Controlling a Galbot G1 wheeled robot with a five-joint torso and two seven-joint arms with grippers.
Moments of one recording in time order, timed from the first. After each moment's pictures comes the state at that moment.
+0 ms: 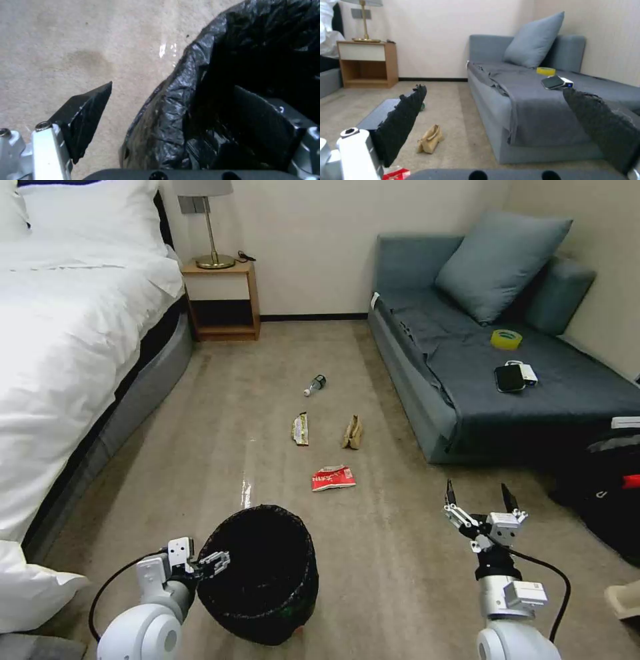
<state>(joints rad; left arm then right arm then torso) 1.55 -1.38 -0.62 -2.08 -0.51 0.73 -0.23 -1.58 1.50 0.67 1.99 0.08 0.24 0.02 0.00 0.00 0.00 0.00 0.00</state>
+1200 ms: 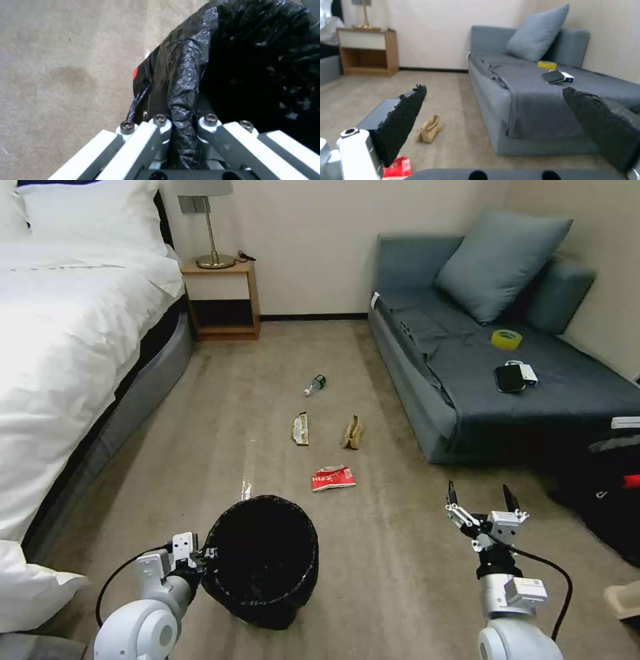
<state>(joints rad) 1.55 -1.34 -0.65 -2.10 -0.54 0.67 -0.13 -1.61 1.43 0.66 2.04 0.09 0.16 0.04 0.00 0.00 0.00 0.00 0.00</state>
